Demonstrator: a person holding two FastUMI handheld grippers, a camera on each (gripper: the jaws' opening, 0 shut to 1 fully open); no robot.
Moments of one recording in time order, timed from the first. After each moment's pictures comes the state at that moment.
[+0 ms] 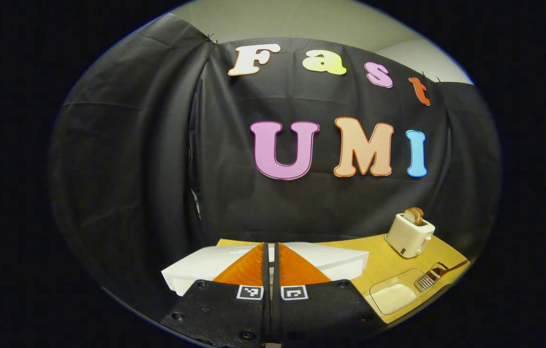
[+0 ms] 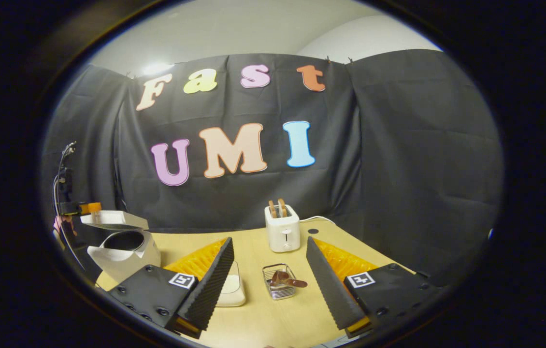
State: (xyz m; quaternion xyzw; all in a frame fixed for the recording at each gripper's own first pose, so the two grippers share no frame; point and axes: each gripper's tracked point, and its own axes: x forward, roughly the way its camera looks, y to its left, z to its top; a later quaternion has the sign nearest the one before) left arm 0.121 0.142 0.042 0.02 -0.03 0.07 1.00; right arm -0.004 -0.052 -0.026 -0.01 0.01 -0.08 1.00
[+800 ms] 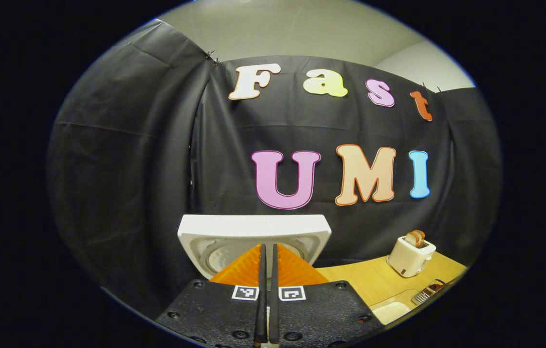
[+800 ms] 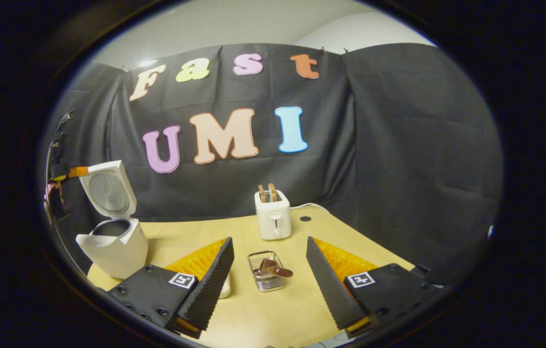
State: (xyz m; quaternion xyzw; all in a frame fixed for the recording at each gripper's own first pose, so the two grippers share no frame) left arm 0.120 0.126 0.094 0.02 -0.08 0.08 0.99; right arm 0.011 -0.089 -0.084 -0.01 0.05 -0.09 0.99
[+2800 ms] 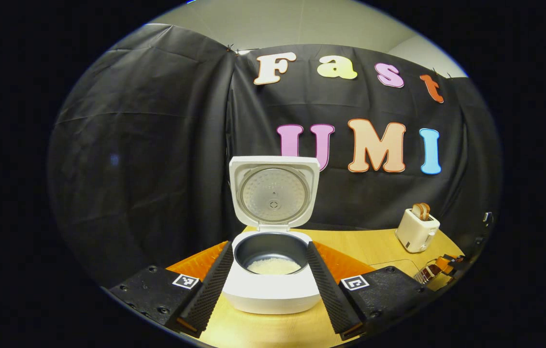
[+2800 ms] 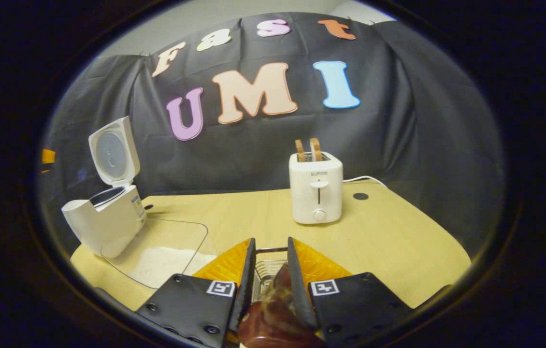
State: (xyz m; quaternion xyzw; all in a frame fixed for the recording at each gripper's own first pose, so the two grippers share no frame) left arm -0.005 0.086 0.007 0.01 -0.01 0.18 0.98; right arm 0.197 -0.066 -0.211 -0.02 0.10 0.07 0.99
